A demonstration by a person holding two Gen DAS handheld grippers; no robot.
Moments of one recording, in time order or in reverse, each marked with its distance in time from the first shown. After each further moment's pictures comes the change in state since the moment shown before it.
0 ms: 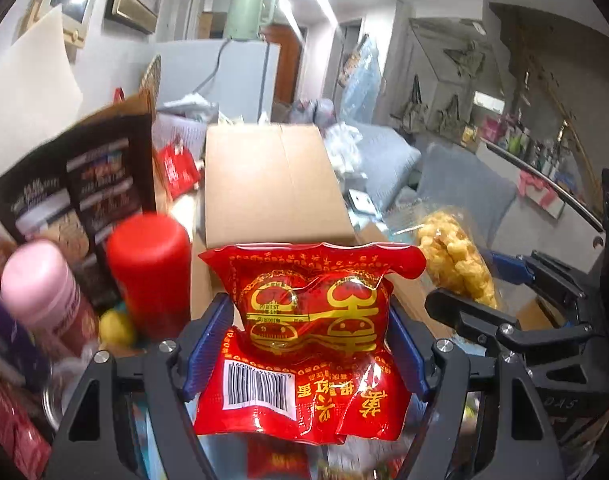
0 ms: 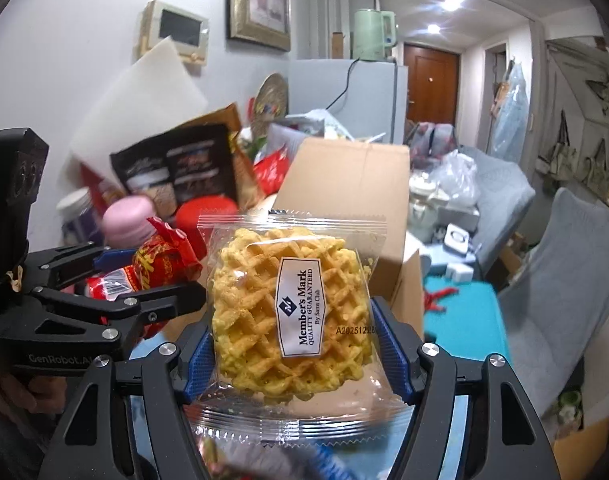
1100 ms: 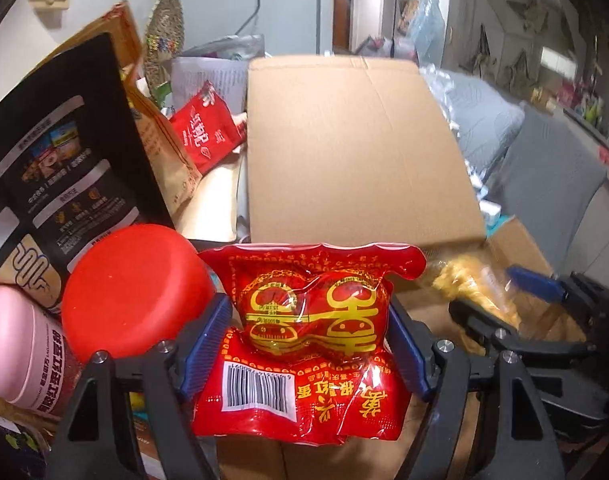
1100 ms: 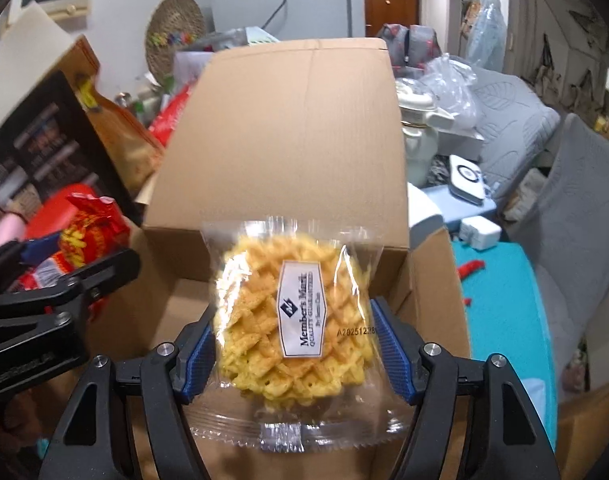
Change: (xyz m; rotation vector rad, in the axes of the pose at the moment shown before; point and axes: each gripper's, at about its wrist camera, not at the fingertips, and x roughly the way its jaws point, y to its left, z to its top) left arm 0.153 0.049 0.032 0.009 0.217 0.242; right arm 0.184 -0.054 0.009 0.140 0.285 -0.130
